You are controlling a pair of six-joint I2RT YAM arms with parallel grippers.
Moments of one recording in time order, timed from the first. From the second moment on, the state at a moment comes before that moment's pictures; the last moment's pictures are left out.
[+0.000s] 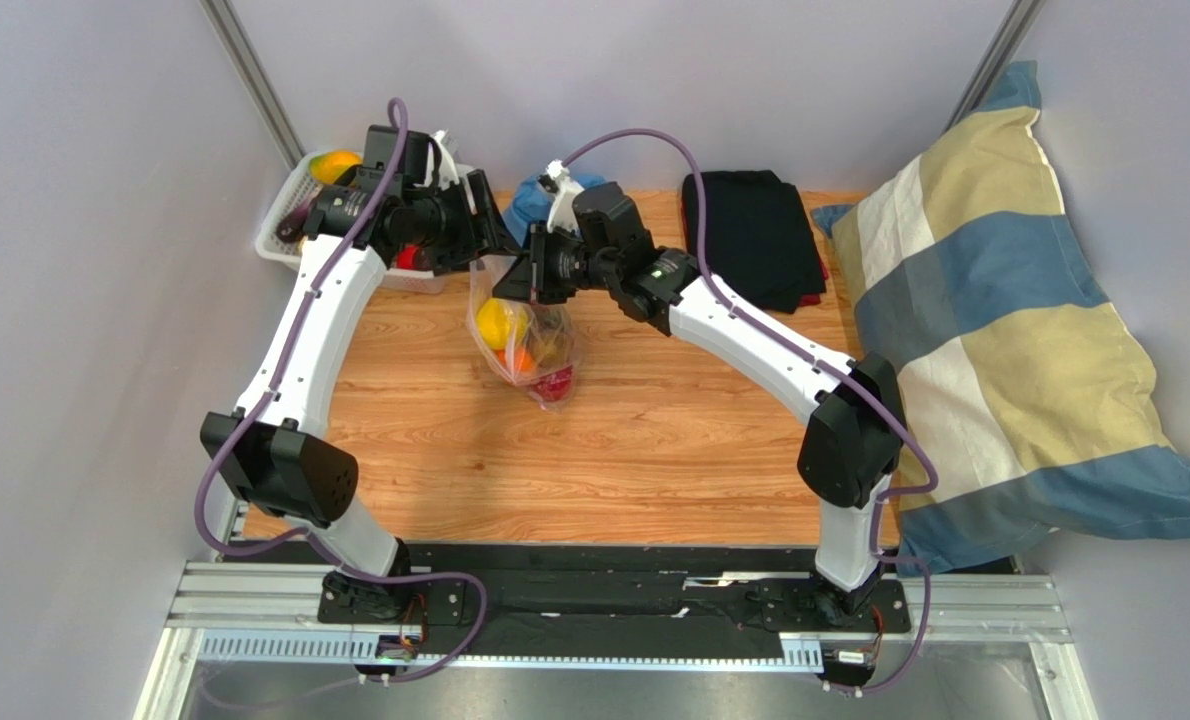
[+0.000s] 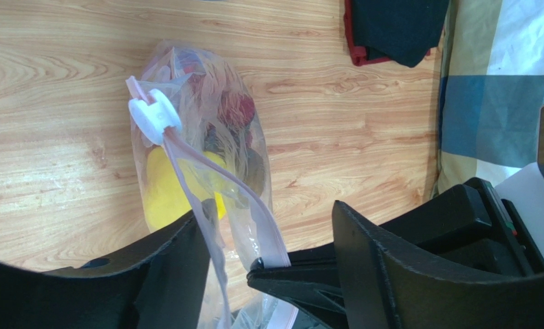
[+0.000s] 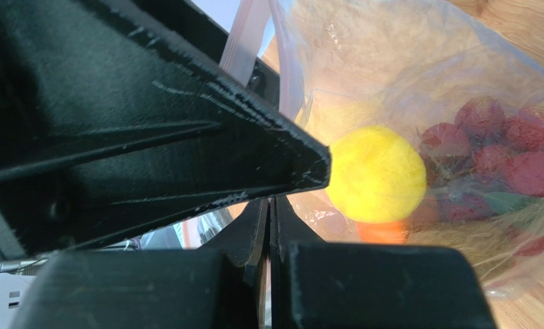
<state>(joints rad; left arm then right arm) -0.23 1.62 1.85 -1.00 0.30 -0.50 0.77 1.89 1.78 -0.24 -0.37 0.66</state>
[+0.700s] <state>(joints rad) -0.23 1.65 1.88 -1.04 0.51 -0.12 0.62 1.70 1.70 -0.22 -0.61 0.55</state>
